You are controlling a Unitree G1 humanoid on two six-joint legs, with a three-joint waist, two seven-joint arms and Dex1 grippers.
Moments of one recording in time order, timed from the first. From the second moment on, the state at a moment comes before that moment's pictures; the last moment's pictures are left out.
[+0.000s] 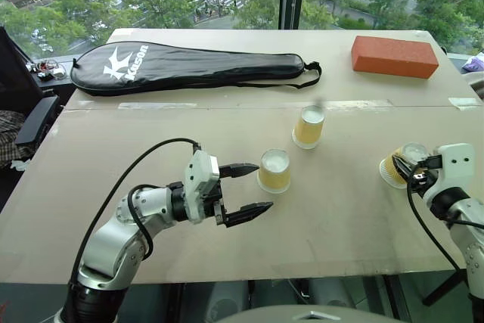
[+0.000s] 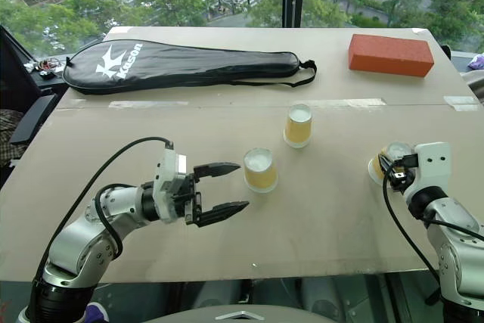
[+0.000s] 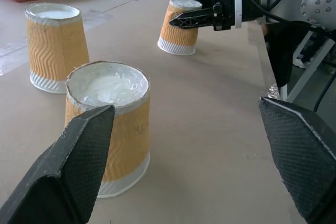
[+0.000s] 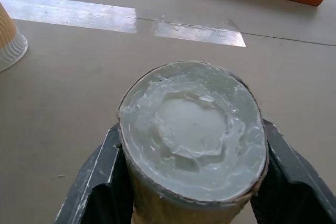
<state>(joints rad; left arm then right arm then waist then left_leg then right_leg) 0.01 0.62 -0.01 -0.50 -0.59 0.42 -0.97 0.11 -0.47 -0.36 -0.44 0.35 0.58 0.32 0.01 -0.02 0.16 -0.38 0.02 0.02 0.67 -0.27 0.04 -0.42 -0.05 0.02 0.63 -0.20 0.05</state>
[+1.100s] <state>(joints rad) 0.24 0.66 0.16 -0.48 -0.63 0.34 -1.02 -0.02 -0.57 -0.01 -0.53 0.30 0.42 0.61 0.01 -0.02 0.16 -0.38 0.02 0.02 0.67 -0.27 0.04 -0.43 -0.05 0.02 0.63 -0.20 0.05</state>
